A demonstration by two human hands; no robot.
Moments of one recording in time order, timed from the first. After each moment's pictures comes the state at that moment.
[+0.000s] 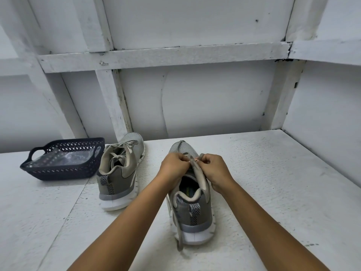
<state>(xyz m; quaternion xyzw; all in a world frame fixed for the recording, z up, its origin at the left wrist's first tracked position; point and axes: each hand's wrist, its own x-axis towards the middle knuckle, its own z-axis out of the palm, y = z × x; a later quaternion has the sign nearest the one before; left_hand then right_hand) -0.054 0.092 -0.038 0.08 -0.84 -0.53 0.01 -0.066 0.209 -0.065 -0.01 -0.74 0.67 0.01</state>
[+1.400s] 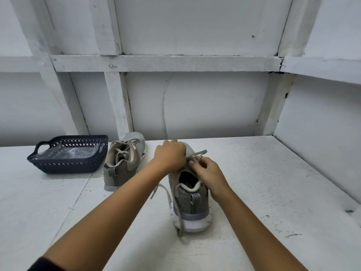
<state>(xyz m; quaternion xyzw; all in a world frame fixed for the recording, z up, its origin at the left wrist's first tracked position) -0.047 0.077 0.001 -0.08 -1.00 -0.03 0.04 -0.016 0.202 -0.047 0.00 -0.76 0.65 0.00</state>
